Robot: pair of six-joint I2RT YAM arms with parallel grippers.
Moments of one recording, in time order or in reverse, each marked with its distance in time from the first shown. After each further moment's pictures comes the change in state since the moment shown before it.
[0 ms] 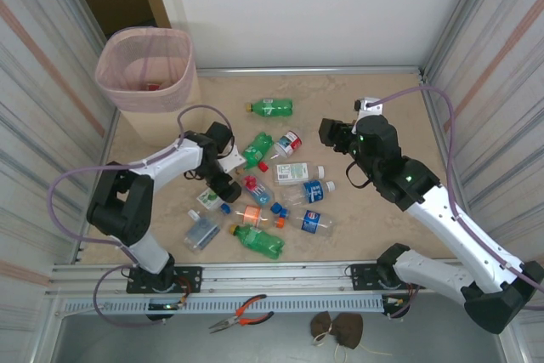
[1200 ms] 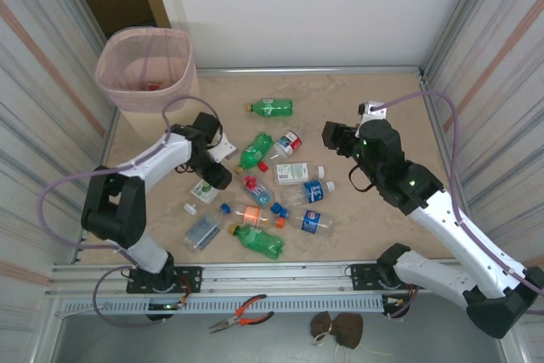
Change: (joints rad) left arm 0.101 -0.070 0.047 -0.013 0.016 -0.007; right arm -0.002 -0.041 -0.026 -0.013 0.011 0.013
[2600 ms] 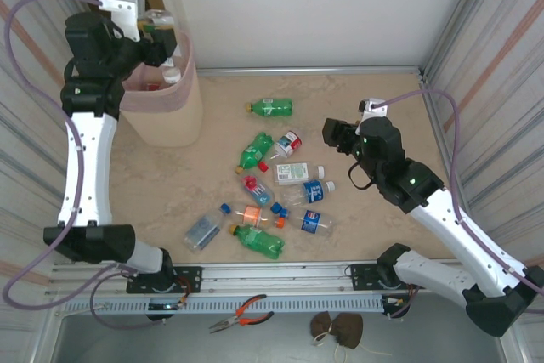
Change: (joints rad) left arm 0.376 -0.106 0.768 0.335 0.221 -0.323; right arm 0.000 0.018 0.029 0.002 0.006 0.000
